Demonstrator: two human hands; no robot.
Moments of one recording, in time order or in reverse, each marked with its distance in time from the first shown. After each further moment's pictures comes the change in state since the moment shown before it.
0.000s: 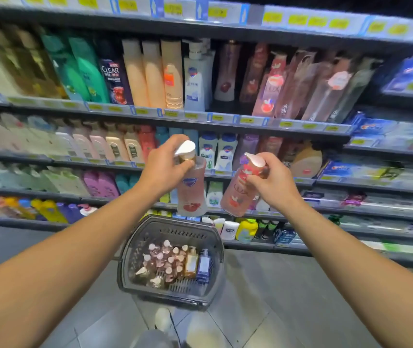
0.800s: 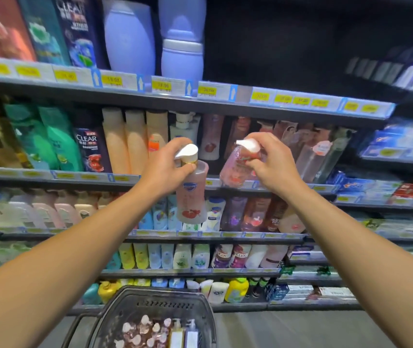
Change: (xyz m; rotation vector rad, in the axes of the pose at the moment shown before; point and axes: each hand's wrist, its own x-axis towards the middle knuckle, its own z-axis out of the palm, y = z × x) left_hand 0.181 0.011 -0.021 -0.153 0.010 0.225; right_hand 0.176 -0.082 -0.043 -0.277 0.240 -0.392
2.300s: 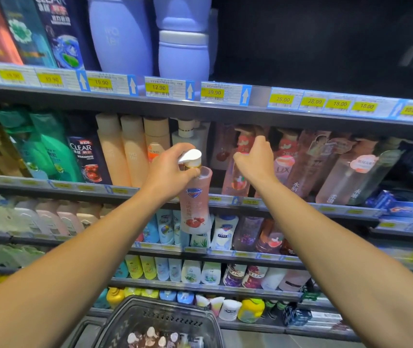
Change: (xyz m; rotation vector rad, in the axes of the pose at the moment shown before) left_hand 0.058 -0.031 0.034 0.113 0.048 -0.150; right_hand 0.094 0.047 0.093 0.039 0.008 0.422
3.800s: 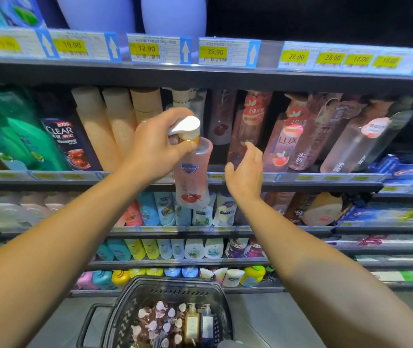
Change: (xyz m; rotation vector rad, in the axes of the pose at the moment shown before) left_hand 0.007 -0.006 -0.027 -0.066 -0.031 0.211; right_hand -0.051 0.053 0.085 -0.012 0.154 0.067
